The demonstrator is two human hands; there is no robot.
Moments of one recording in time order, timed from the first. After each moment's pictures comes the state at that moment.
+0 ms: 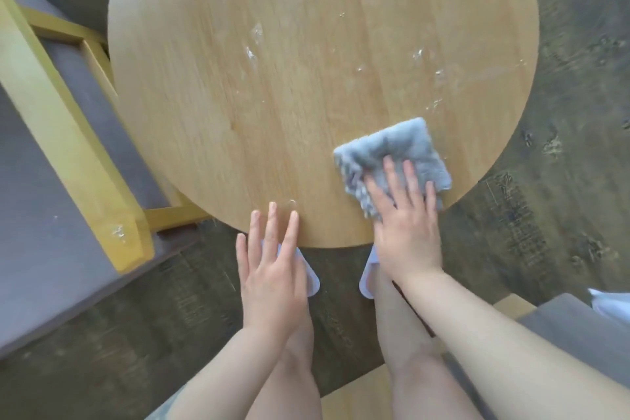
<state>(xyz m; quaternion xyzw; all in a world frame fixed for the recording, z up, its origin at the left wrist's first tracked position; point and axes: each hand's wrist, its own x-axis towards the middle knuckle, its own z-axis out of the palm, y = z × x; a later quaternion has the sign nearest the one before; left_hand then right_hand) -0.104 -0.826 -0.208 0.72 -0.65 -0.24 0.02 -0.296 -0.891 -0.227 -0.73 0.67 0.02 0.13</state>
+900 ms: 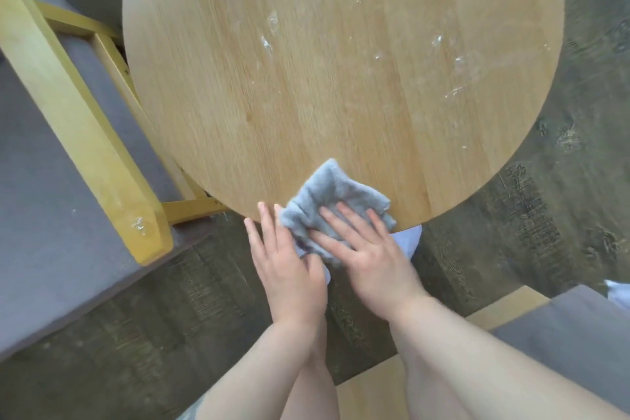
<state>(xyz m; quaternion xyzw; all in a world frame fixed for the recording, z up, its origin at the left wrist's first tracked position) -0.115 -0.826 -0.211 0.81 -0.48 -0.30 0.14 -0.254 -0.841 -0.229 -0.85 0.48 -0.02 0.20</state>
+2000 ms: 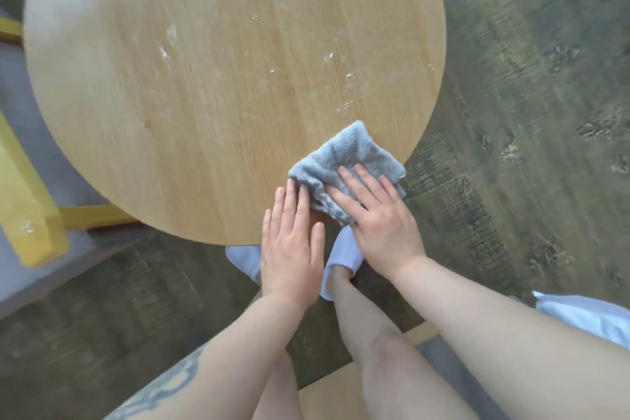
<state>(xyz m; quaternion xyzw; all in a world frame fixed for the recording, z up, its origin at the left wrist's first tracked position) -0.254 -0.858 -0.208 0.73 -0.60 -0.31 0.09 -0.407 -0.897 -0.232 -0.82 0.55 -0.04 0.15</state>
